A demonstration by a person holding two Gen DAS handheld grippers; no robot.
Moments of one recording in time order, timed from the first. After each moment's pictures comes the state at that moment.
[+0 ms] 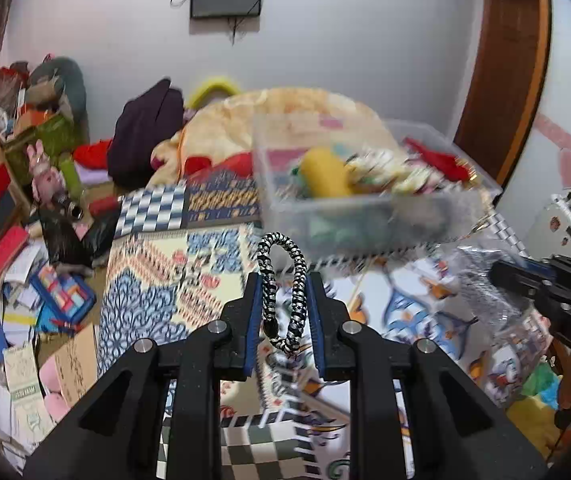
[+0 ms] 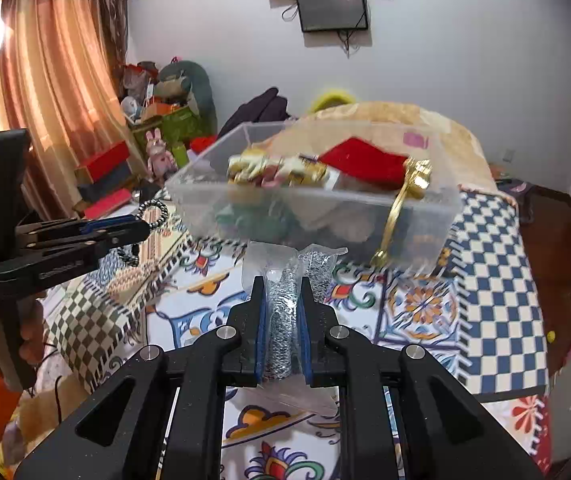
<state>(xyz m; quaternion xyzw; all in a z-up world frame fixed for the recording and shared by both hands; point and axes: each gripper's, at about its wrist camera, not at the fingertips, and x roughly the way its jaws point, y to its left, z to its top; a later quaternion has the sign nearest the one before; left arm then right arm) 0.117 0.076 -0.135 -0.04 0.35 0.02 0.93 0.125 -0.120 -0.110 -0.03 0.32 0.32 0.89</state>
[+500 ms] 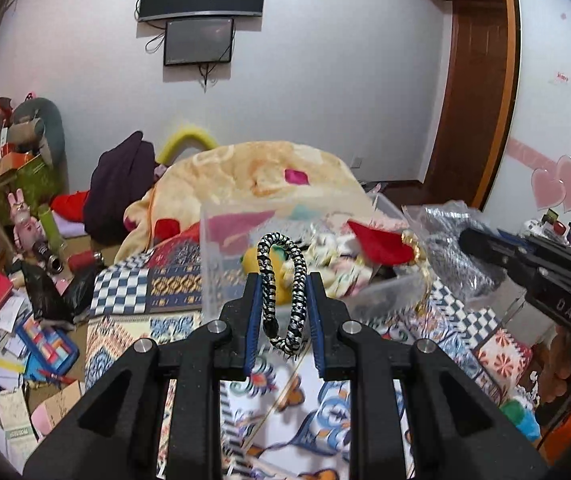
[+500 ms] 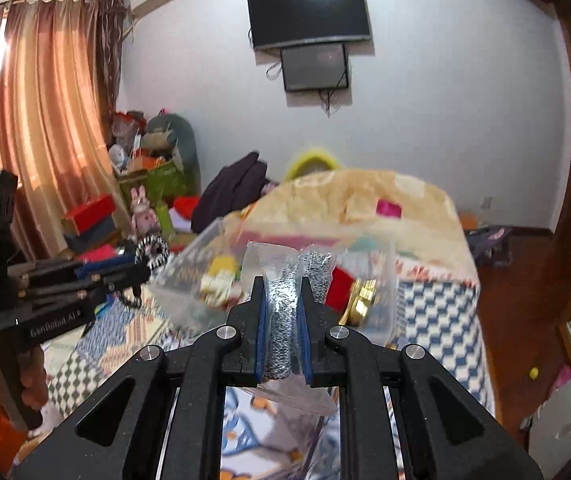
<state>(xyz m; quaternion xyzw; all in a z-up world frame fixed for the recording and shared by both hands) 0.144 0.045 -0.079 -0.03 0.28 -0.02 0.96 0.147 -0.136 -0.045 -0.02 0.23 0.29 0.93</state>
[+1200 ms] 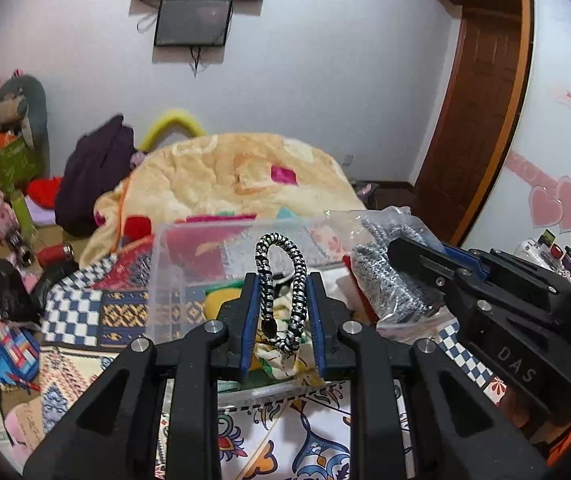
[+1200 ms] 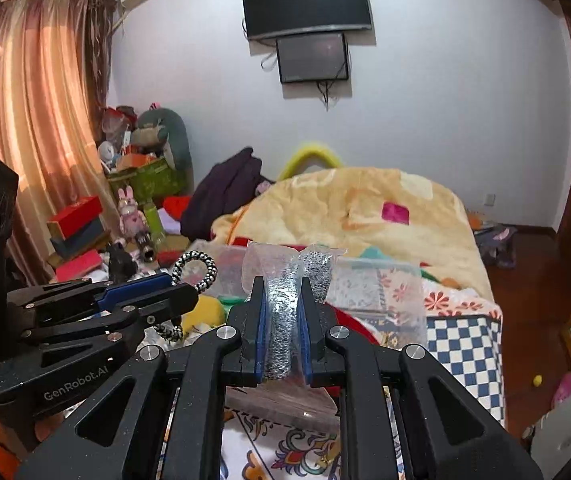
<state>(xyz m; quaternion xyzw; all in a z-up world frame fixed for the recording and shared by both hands) 0.220 0.041 -0.094 -0.07 0.31 -0.04 0.95 0.202 -0.091 -0.062 -0.02 0.26 0.29 0.92</state>
